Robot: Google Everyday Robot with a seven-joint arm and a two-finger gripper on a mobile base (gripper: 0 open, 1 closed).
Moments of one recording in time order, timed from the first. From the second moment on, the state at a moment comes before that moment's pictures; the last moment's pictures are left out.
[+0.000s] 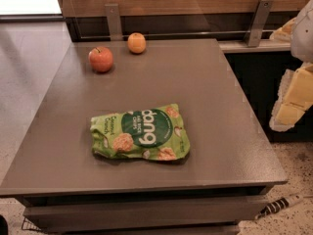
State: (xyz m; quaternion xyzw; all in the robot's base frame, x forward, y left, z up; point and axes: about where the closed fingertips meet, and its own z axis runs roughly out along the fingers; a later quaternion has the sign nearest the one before) arm 0.438 -0.214 0.985 -0.60 0.78 -0.04 0.17
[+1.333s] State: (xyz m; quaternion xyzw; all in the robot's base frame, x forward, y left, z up) arm 0.530 -0.212 0.992 -0.53 0.78 0.01 0.35
